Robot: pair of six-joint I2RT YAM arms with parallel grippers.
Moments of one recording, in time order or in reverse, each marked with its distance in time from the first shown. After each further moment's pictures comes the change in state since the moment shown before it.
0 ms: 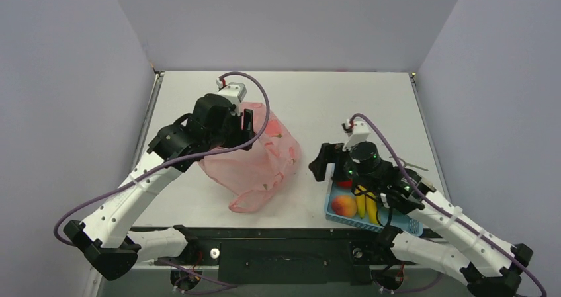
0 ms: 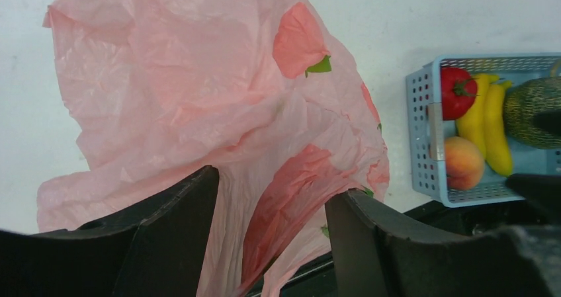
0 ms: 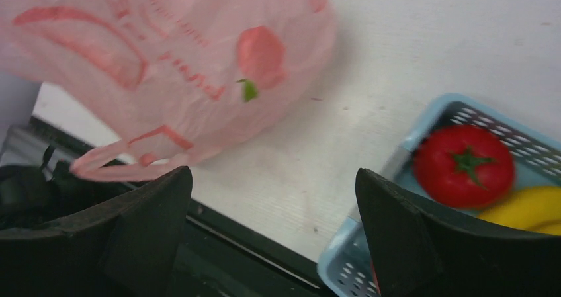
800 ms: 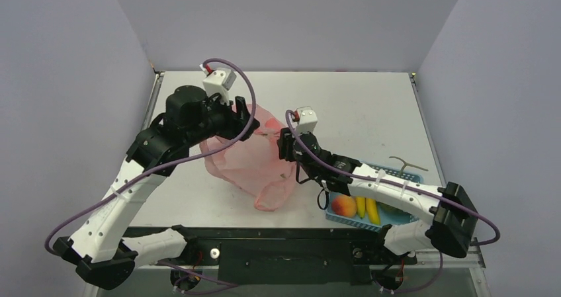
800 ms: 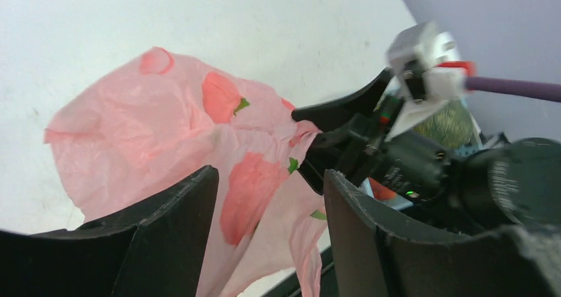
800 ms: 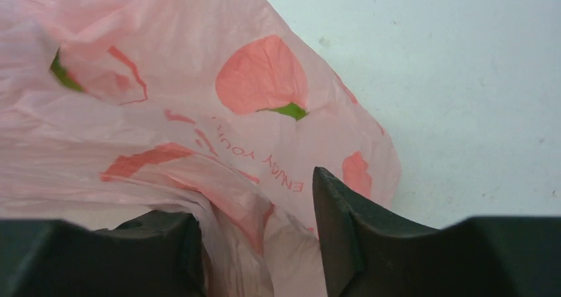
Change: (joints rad) left arm 0.055 -0.023 0.101 0.086 0.269 0.027; right arm 0.204 0.485 0.025 0.661 0.286 -0.171
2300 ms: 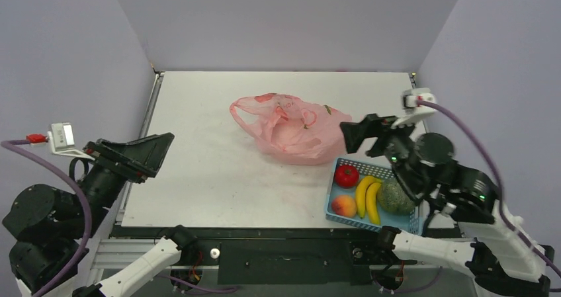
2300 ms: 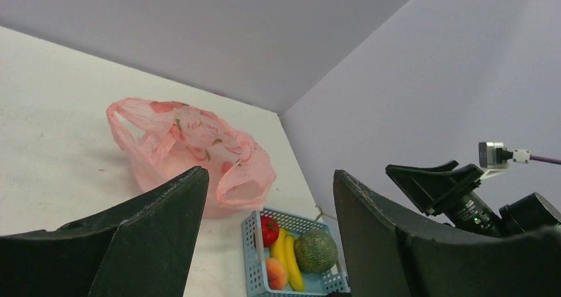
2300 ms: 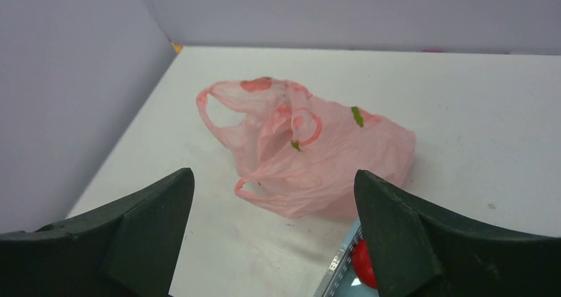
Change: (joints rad) left arm -0.008 -0.570 0.004 -0.029 -0.355 -0.372; right arm 0.000 -0.398 0.447 -0.693 0.094 -0.048
